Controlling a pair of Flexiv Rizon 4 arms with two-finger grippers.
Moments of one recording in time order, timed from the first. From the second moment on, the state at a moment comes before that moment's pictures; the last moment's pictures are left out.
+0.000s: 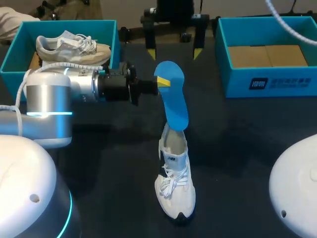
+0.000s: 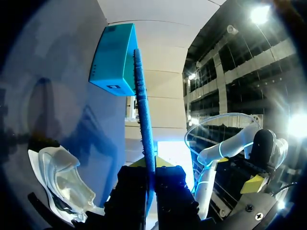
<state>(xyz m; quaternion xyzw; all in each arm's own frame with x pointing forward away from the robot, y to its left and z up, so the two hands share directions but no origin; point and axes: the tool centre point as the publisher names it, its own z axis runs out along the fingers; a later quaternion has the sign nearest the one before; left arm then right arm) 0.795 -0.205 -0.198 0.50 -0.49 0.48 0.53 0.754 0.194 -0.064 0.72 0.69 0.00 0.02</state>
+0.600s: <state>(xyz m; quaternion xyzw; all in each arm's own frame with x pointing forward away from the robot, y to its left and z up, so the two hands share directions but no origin) 0.795 -0.204 -0.198 0.50 -0.49 0.48 0.53 0.756 0.192 -0.067 0.73 0.68 0.03 -0.05</state>
